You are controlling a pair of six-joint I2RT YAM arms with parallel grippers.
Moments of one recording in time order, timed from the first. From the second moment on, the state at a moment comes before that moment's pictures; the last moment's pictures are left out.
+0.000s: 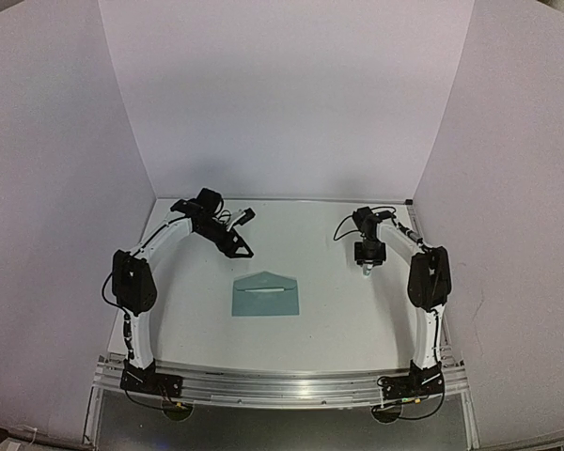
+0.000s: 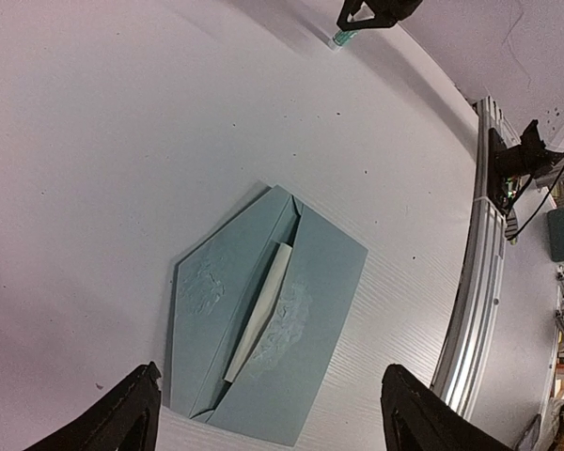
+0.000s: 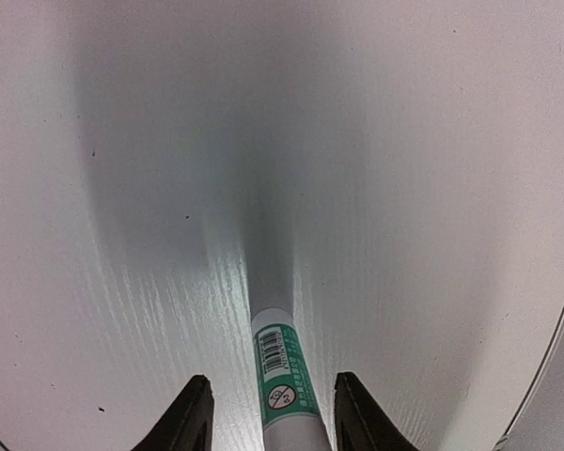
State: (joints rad) left arm -0.43 2.08 1.92 -0.99 0.76 0.37; right arm 0.31 2.18 1.82 -1.12 0.16 0.40
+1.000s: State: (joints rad) left arm -0.44 1.80 1.72 -1.13 0.68 0.71; right arm 0.40 2.02 1.91 -1.07 -0.27 0.44
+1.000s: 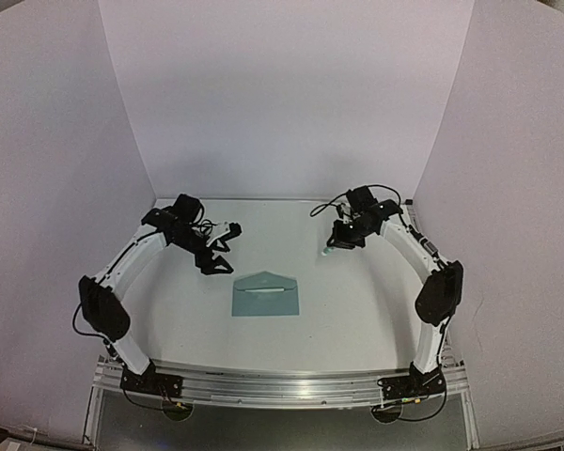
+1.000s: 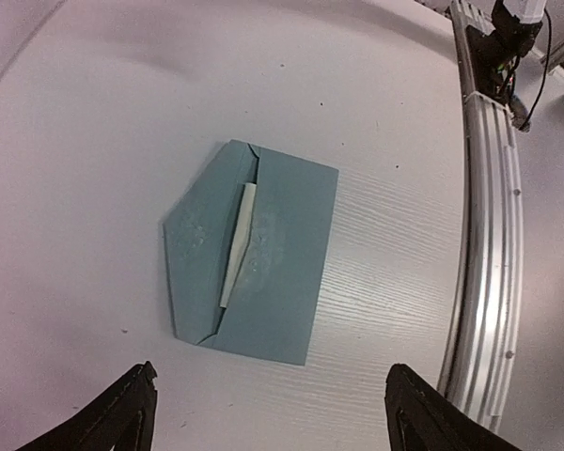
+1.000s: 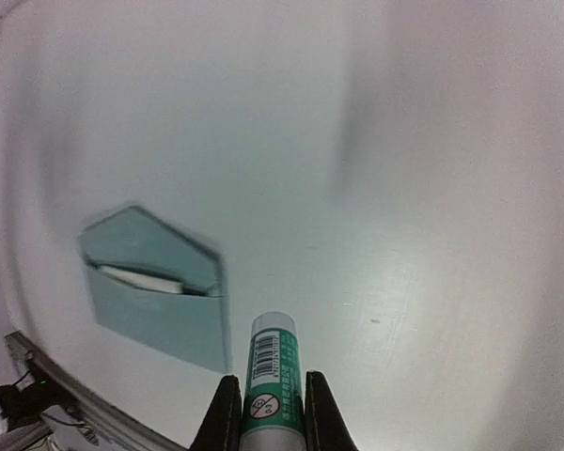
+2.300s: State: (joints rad) left arm -0.72 1.44 1.42 -0.43 0.32 0.72; right arm 0.79 1.95 2.07 -0.60 -0.57 0.73
